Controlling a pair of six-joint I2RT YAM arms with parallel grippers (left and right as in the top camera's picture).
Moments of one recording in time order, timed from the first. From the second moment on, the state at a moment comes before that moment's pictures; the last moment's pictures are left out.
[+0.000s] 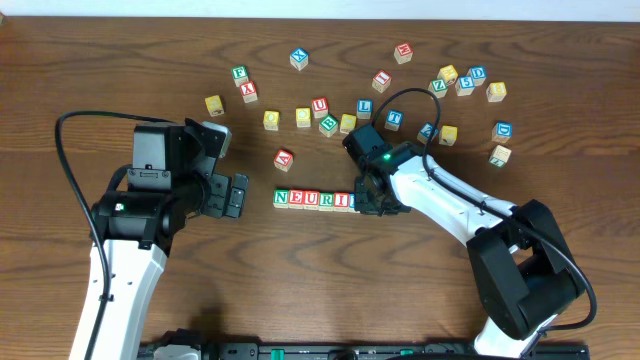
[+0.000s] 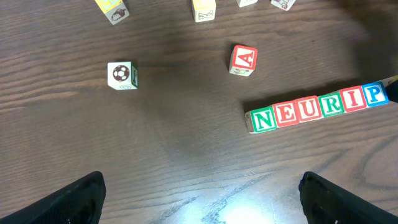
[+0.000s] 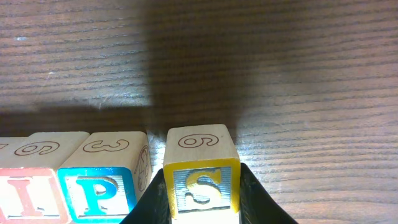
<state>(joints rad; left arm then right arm) -0.08 1.15 1.03 -0.89 0.15 0.17 0.58 1.86 1.18 -0.79 0.06 0.62</state>
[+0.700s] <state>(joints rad) -0.08 1.15 1.03 -0.89 0.15 0.17 0.58 1.86 1.18 -0.80 0.06 0.64</state>
